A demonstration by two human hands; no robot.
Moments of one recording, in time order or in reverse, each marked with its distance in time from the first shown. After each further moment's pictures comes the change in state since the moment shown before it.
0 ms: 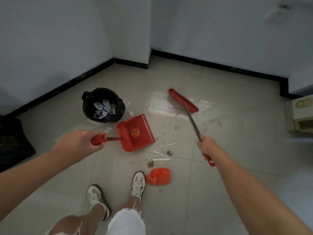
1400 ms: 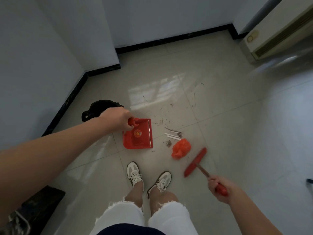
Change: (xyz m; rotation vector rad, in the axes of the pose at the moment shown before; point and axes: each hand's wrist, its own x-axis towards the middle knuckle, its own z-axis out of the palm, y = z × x) left_hand 0.078 -0.051 -0.061 0.434 -0.297 0.797; right_hand -0.304 0.007 0.235 1.709 -0.301 0.933
